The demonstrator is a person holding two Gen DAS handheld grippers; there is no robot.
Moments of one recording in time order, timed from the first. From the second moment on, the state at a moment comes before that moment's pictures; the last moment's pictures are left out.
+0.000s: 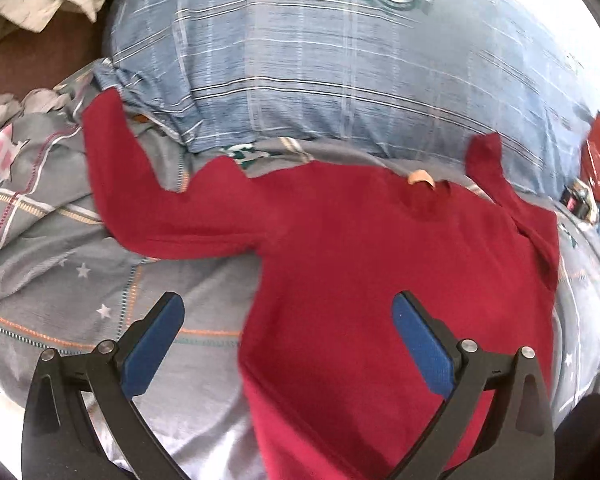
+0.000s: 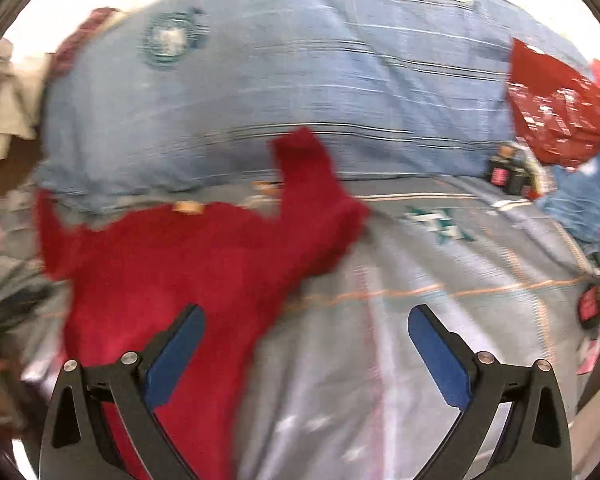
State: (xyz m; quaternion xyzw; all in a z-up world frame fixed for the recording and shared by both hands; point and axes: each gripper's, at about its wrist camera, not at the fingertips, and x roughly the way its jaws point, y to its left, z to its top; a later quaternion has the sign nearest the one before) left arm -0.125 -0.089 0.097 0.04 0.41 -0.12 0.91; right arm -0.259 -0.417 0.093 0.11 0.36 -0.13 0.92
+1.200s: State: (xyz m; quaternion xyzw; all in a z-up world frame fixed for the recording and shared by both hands) left arm -0.110 -0.104 0.085 0.04 0.41 -0.10 0.91; right arm -0.143 -0.302 0.042 0.08 0.38 -0.13 0.91
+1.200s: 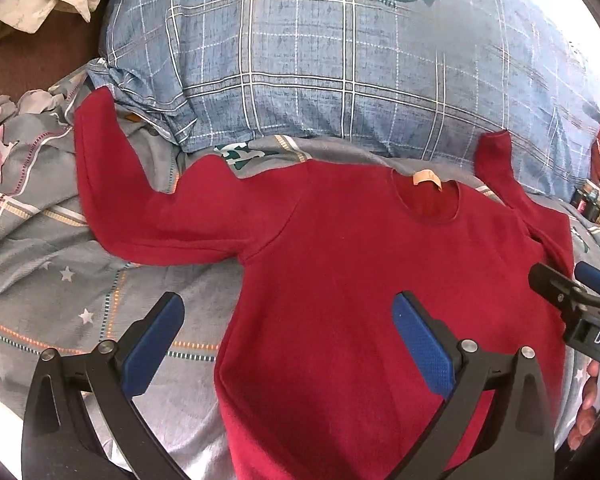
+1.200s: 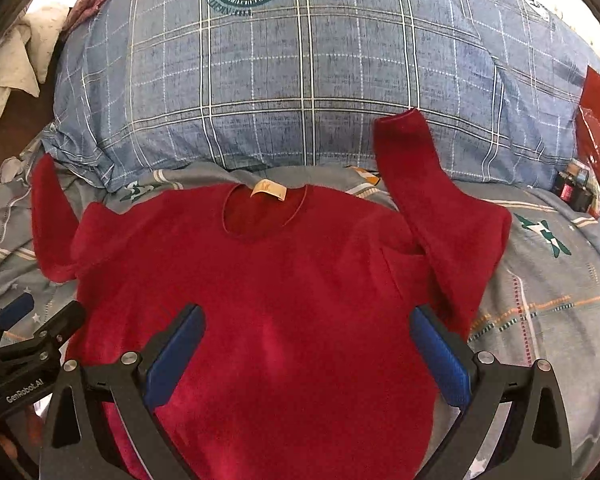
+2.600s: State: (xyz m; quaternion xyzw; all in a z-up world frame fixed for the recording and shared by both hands) left arm -0.061 -0.102 0.062 0.04 0.43 -0.08 0.90; right arm -0.087 -0.288 0.012 0.08 0.41 -0.12 0.90
